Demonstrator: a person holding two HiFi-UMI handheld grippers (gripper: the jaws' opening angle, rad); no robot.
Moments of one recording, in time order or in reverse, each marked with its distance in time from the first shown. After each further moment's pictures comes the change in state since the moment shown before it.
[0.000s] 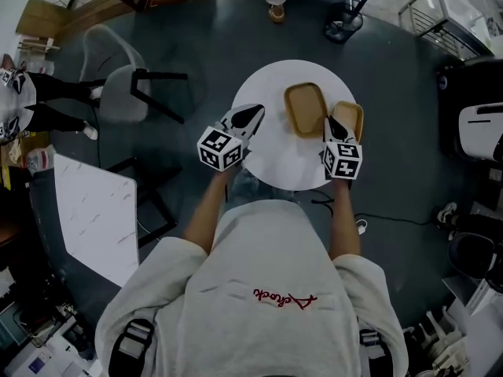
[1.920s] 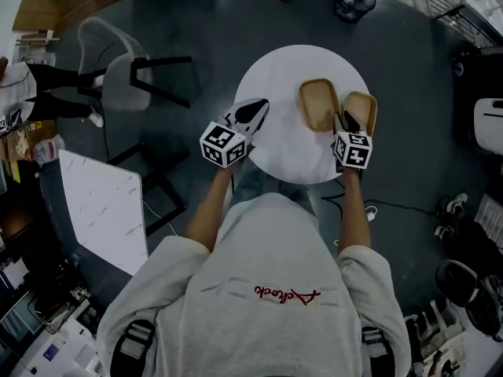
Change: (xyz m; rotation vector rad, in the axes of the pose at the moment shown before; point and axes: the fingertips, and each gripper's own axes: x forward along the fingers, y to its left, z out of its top) left arm 0.024 0.015 -0.030 -0.045 0.081 0.009; right arm 0.045 -0.047 -0.071 0.084 0.177 -0.023
